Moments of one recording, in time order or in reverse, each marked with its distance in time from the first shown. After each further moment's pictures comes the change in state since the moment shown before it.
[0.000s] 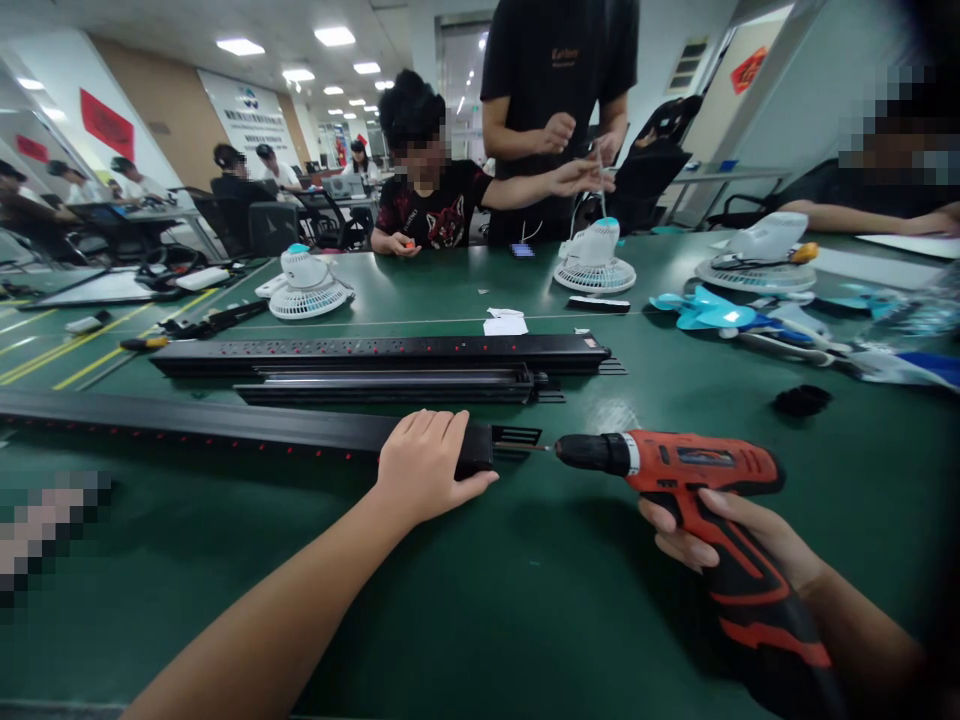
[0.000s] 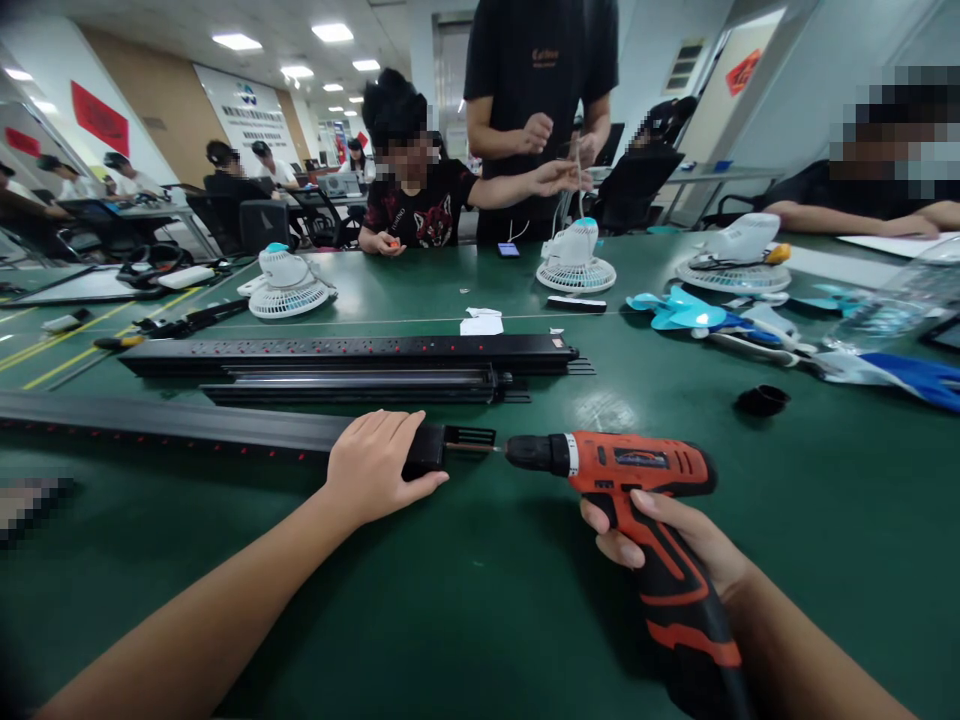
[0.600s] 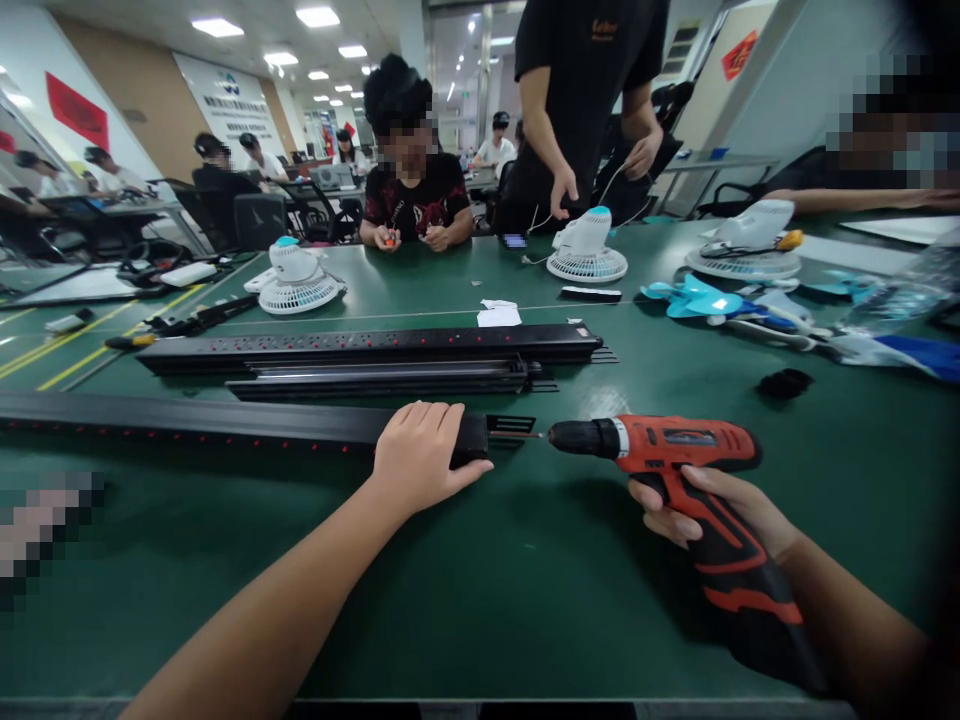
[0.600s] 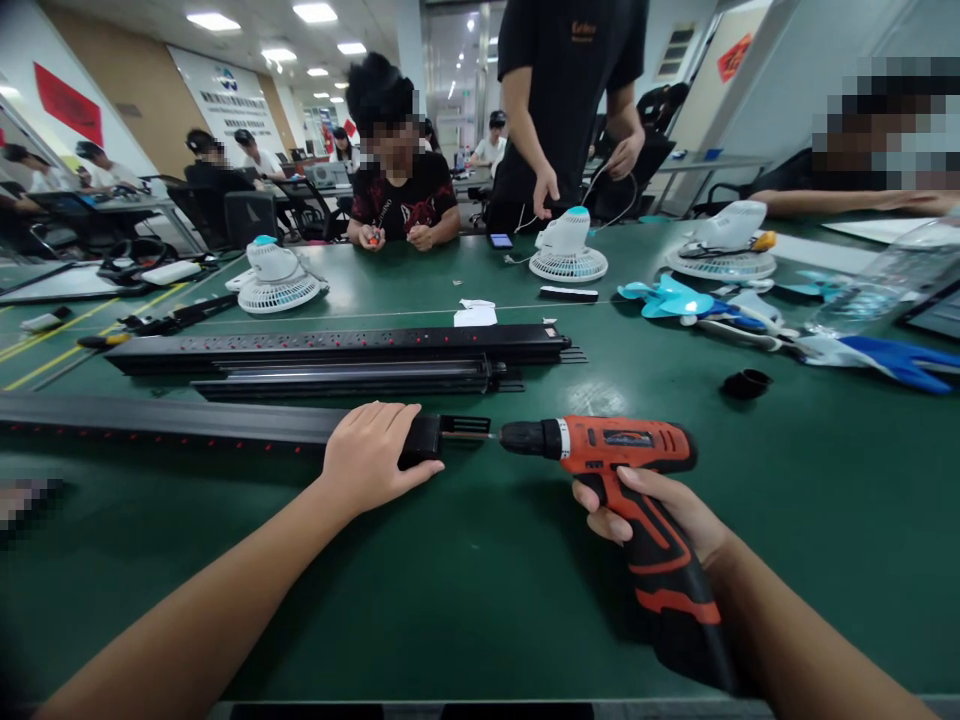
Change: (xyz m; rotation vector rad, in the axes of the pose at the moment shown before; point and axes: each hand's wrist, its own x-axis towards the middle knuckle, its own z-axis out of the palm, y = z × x) left_hand 0.000 -0.001 -0.003 -0.009 -0.044 0.005; right_hand 0.002 -0.001 -0.004 -0.026 -0.001 0.017
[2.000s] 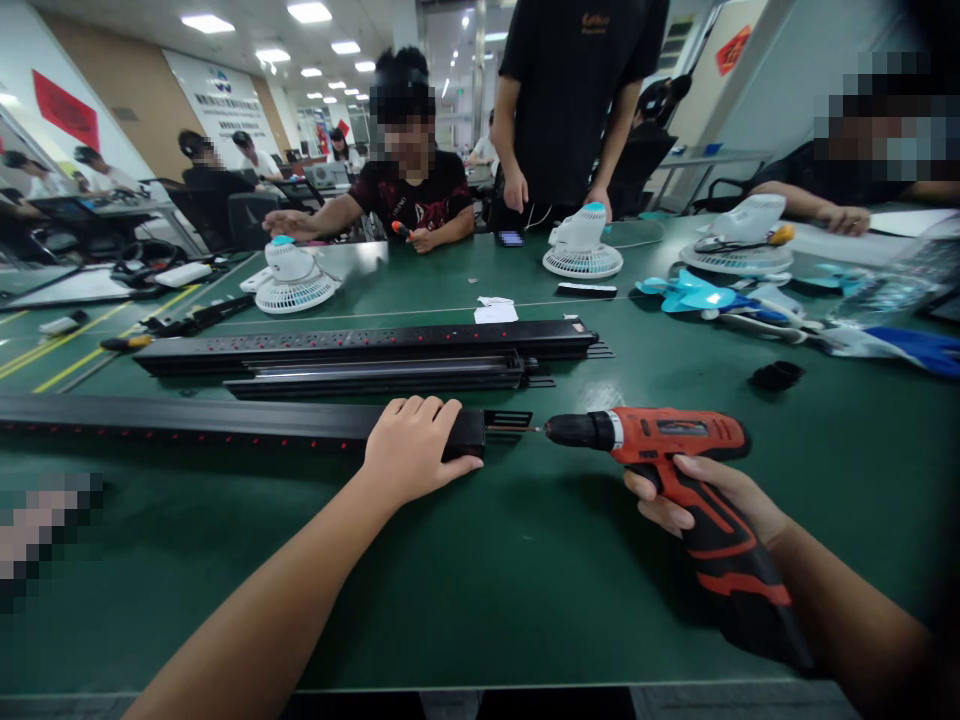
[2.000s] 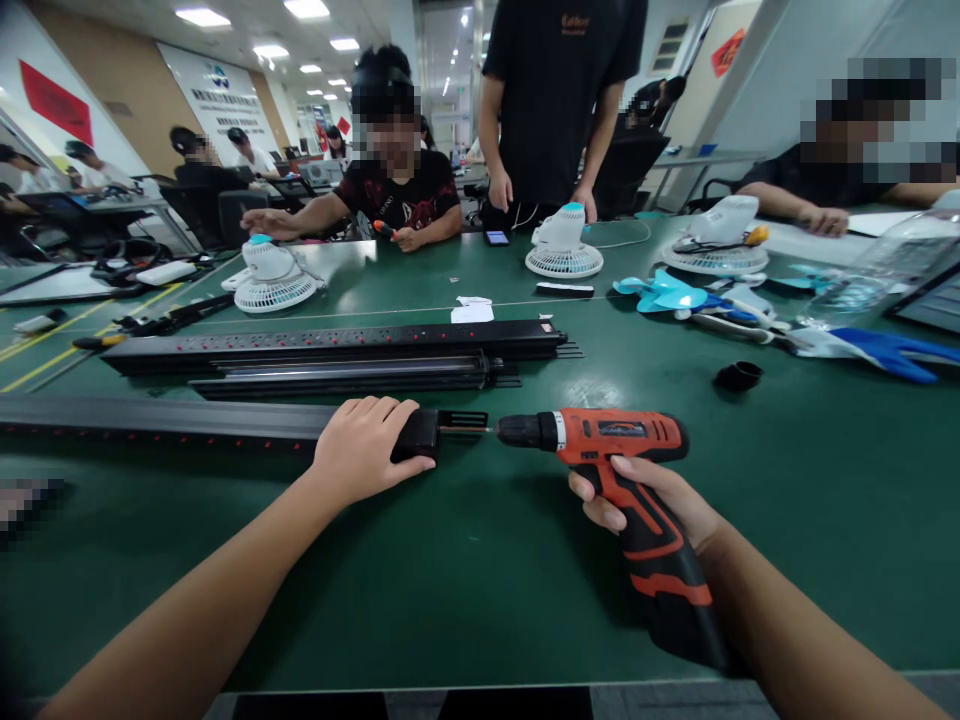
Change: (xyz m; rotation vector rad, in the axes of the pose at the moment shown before) left_hand 0.005 -0.008 -0.012 0.053 -0.203 0.011; right_hand 0.003 -0.003 0.007 0.092 -0.065 -0.055
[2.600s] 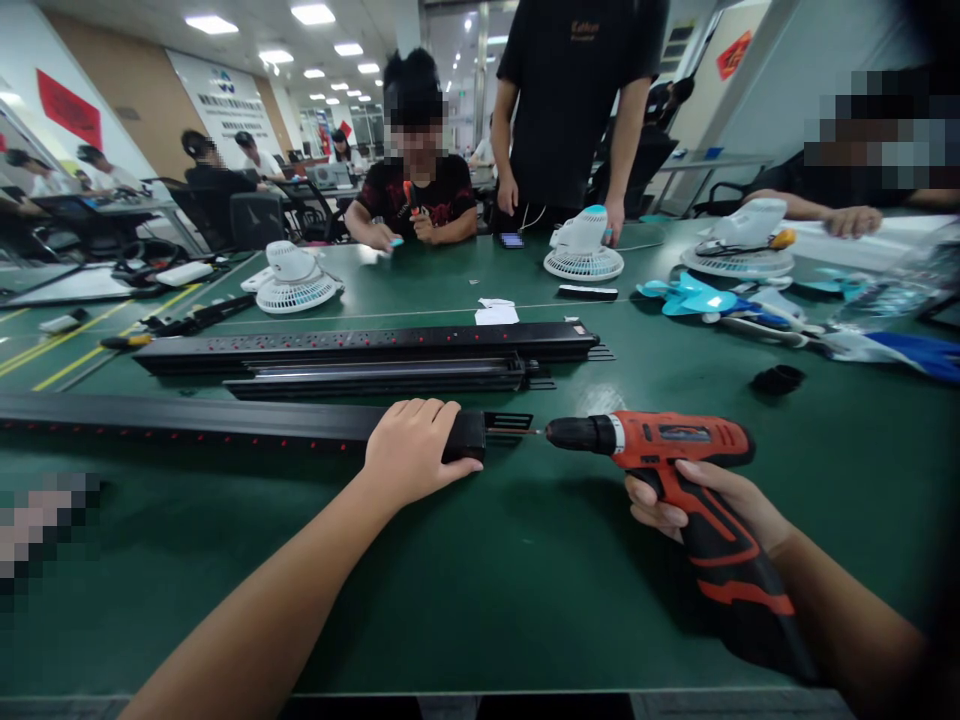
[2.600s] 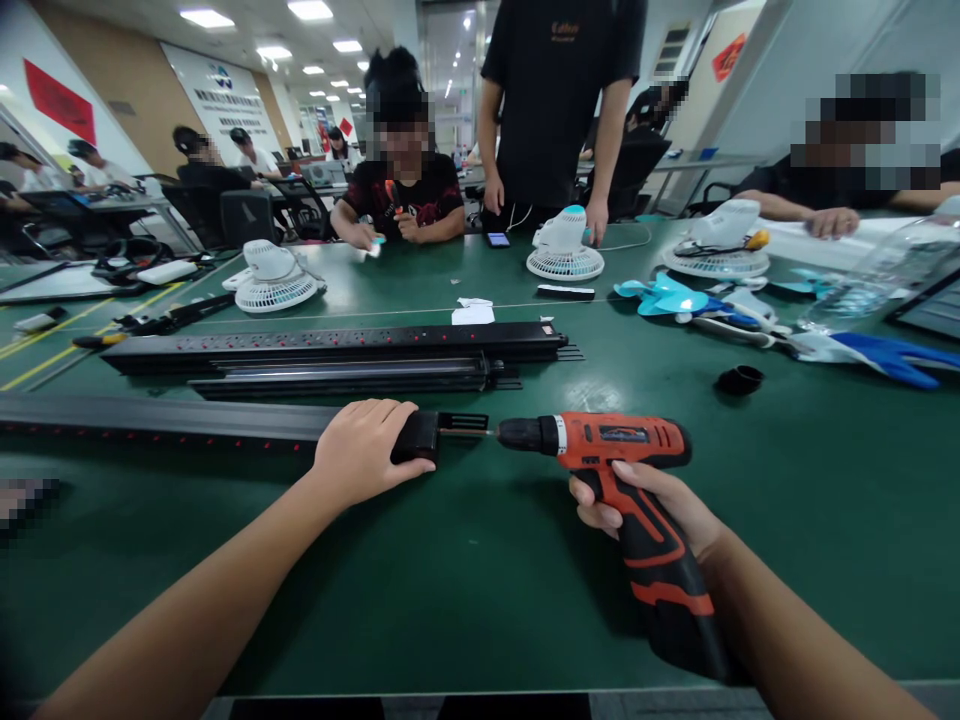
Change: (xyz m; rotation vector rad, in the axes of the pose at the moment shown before) left_hand 0.001 0.000 0.002 -0.050 0.013 -0.013; right_hand -0.003 0.005 -0.009 -0.029 0.046 0.022
